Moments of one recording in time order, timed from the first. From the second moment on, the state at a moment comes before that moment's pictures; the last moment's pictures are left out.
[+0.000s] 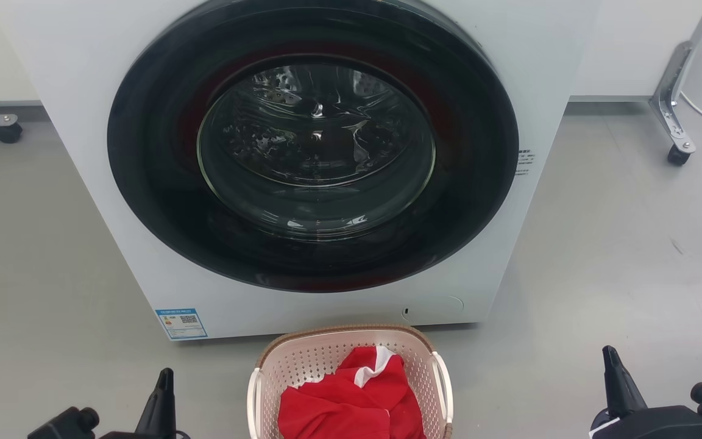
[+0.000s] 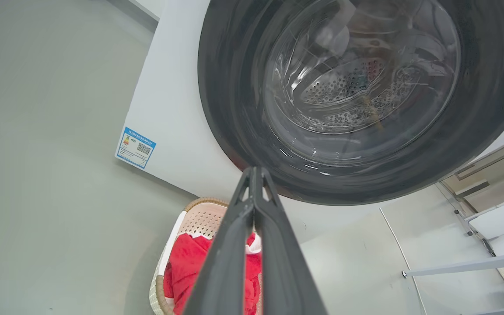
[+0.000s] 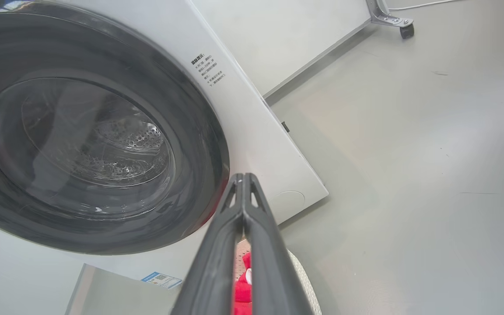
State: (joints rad) left arm 0.04 0.10 -0.10 0.19 -0.83 0.03 -0.05; right arm -0.01 -0.16 0.15 0.23 0.84 -0.03 -0.10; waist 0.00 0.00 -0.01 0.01
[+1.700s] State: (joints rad) left arm -0.06 0.06 0.06 0.28 -1.47 -0.10 0.09; right arm -0.07 -0.06 -0.09 0.29 1.47 0.09 0.08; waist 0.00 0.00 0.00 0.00
